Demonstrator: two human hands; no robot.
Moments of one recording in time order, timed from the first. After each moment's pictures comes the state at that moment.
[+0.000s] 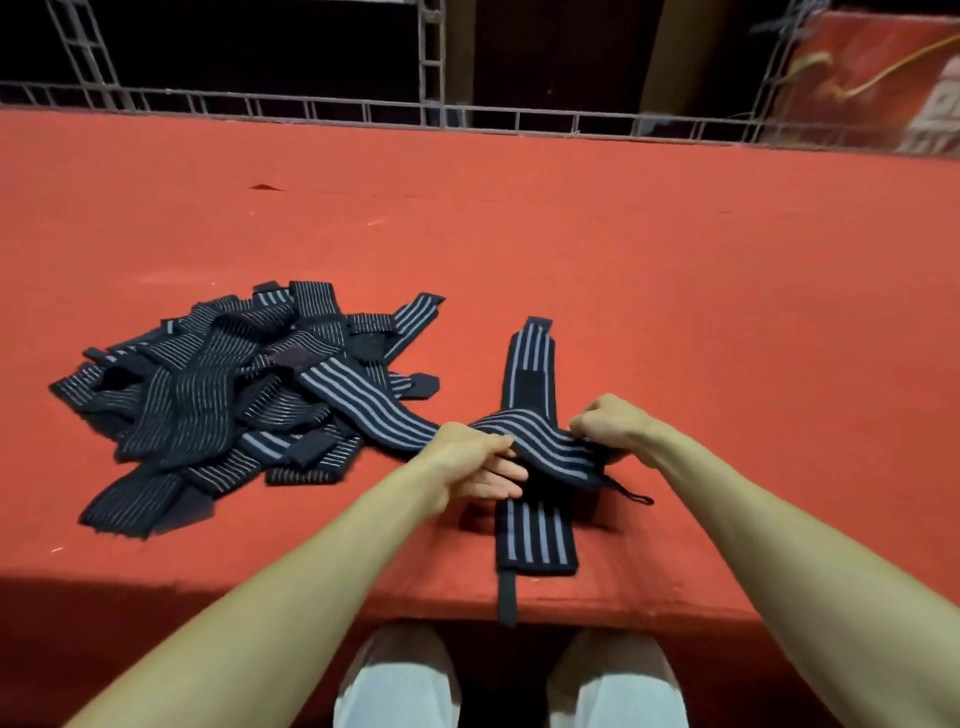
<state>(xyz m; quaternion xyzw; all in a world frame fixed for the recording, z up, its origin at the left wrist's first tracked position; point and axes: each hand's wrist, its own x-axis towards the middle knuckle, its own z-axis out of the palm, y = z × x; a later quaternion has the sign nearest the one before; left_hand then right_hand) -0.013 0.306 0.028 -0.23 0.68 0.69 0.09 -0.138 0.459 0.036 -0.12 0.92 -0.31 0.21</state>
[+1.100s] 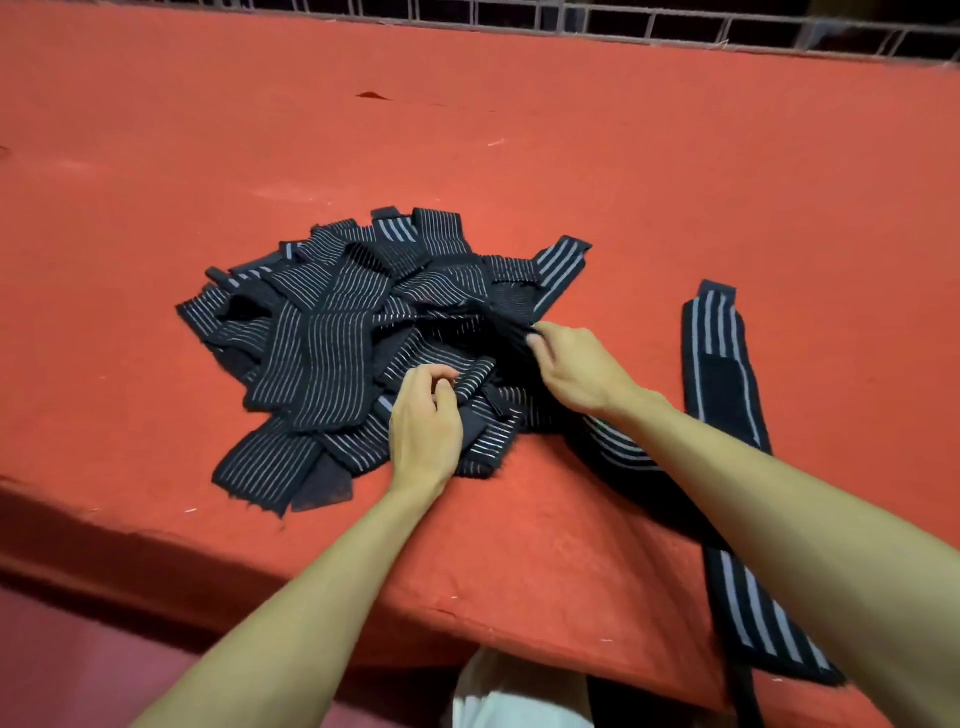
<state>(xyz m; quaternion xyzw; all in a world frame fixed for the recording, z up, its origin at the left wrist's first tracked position) 0.009 0.113 -0.060 -0.30 0.78 0.40 -0.37 -0.135 0.215 -0.008 -0.42 0.88 -0.23 0.03</state>
